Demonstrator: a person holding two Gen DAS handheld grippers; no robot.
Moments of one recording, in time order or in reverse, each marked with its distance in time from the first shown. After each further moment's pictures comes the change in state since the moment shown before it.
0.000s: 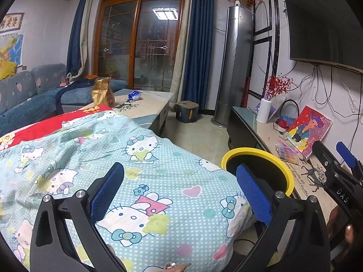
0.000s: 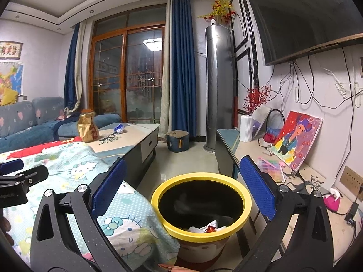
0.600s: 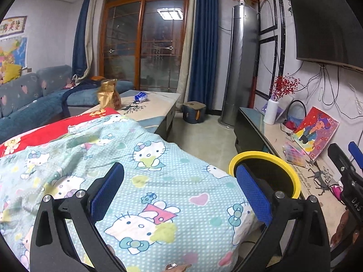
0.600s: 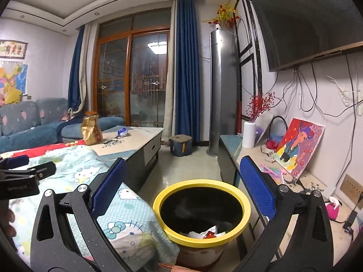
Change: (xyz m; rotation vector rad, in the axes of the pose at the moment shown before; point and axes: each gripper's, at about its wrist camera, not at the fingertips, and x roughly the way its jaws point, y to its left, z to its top) left arm 0.004 0.003 0.015 -0.003 0.000 0.045; right arm -0.007 -0.005 0.005 -0.022 -0.027 0.034
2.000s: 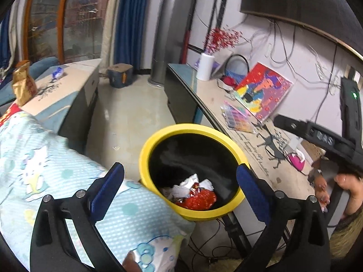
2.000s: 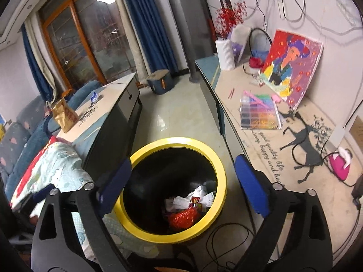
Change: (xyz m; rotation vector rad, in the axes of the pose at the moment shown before) left arm 0.127 -0.126 0.023 0.149 0.293 -0.414; right arm 0.134 -0.140 0.009 0.292 0.483 -0.046
